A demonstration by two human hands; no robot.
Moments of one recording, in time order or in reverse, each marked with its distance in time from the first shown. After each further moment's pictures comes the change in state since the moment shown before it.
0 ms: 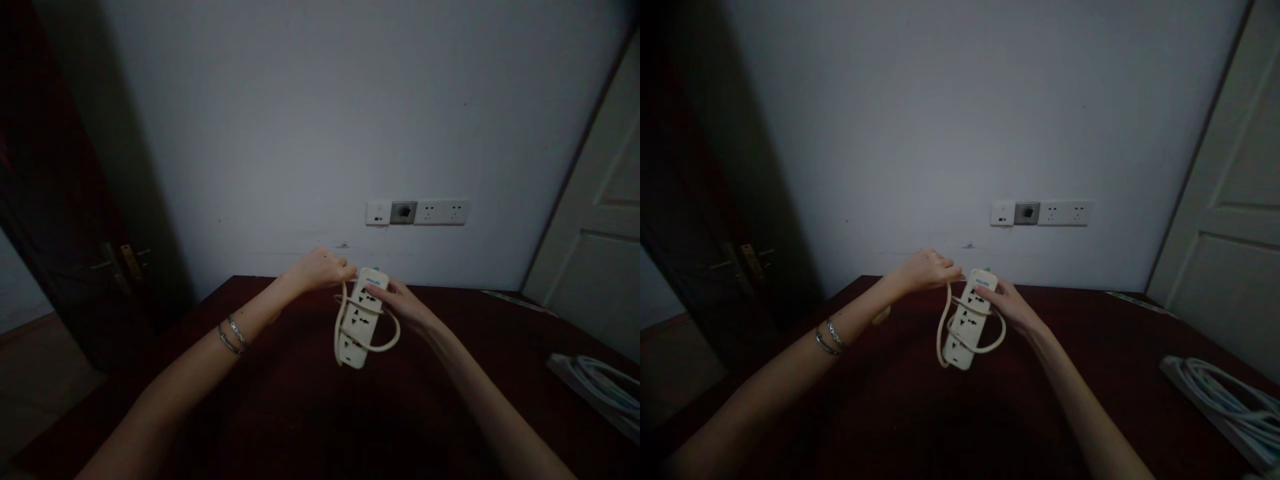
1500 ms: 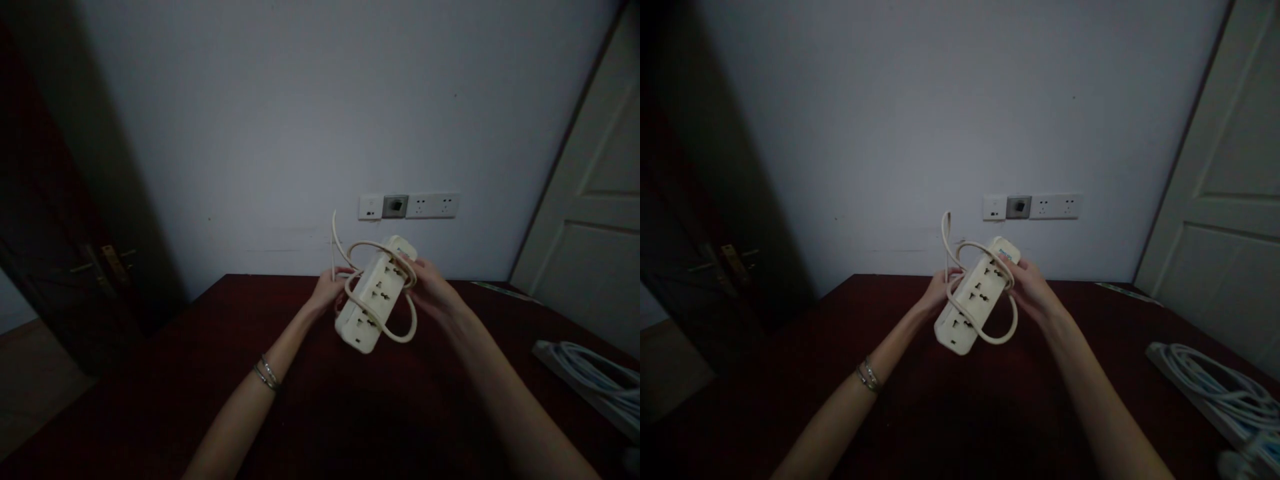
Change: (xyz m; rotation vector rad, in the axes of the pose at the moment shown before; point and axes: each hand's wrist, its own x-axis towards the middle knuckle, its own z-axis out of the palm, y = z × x) left_hand 0.023 0.041 0.119 -1.312 0.178 -0.726; right_hand -0.014 -0.045 -0.017 0.195 0.191 -0.122
